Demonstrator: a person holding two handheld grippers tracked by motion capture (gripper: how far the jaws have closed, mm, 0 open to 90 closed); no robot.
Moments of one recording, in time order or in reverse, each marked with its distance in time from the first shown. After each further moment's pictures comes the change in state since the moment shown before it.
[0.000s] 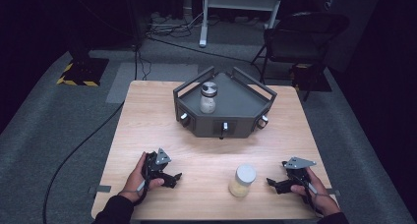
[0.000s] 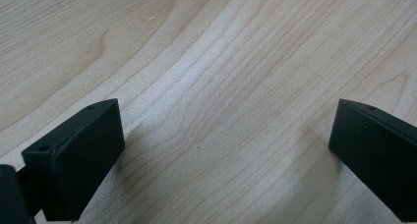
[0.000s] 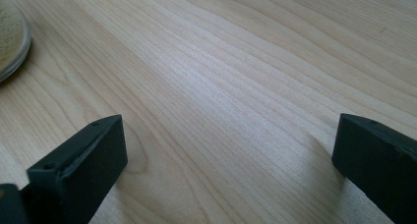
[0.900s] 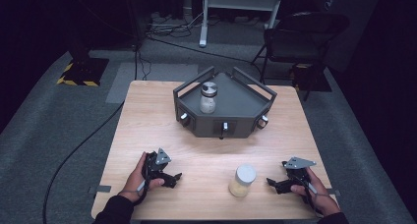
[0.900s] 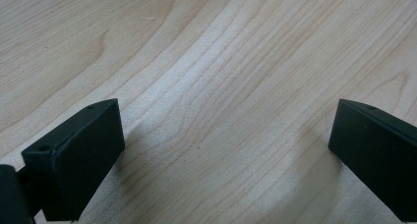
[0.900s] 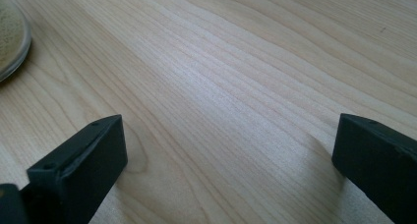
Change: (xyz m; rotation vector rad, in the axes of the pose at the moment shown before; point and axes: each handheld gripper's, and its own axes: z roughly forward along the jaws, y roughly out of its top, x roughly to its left) left arm 0.001 0.000 0.000 0.000 -0.003 0.004; right arm 0.000 0.000 0.000 0.000 0.000 0.001
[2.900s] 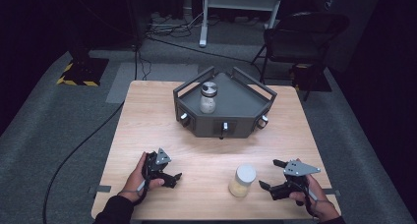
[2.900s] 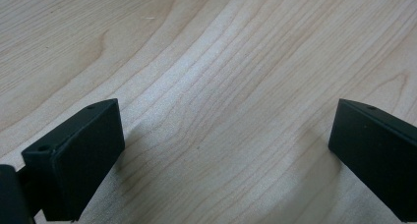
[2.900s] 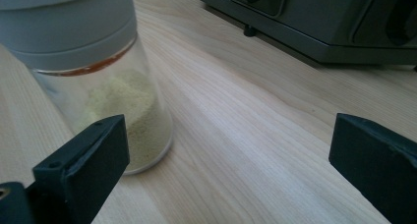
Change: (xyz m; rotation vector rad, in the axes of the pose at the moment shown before) left arm 0.000 0.000 0.000 0.000 0.000 -0.001; right arm 0.033 0.006 -0.029 -0.220 0.108 -0.074
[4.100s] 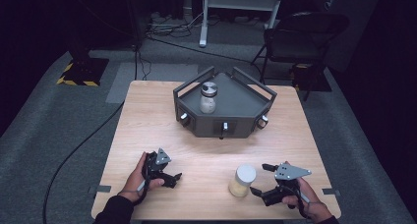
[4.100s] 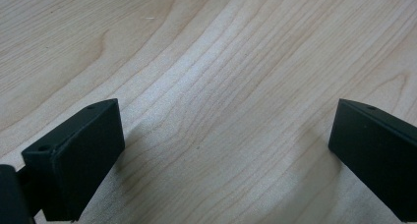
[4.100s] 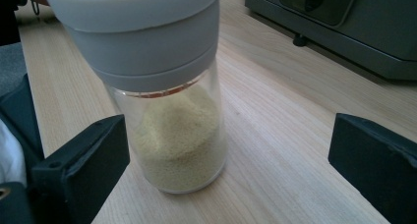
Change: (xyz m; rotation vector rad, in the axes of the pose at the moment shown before) left arm 0.000 0.000 0.000 0.000 0.000 0.000; right arm 0.008 0.006 0.015 -0.010 0.107 -0.020
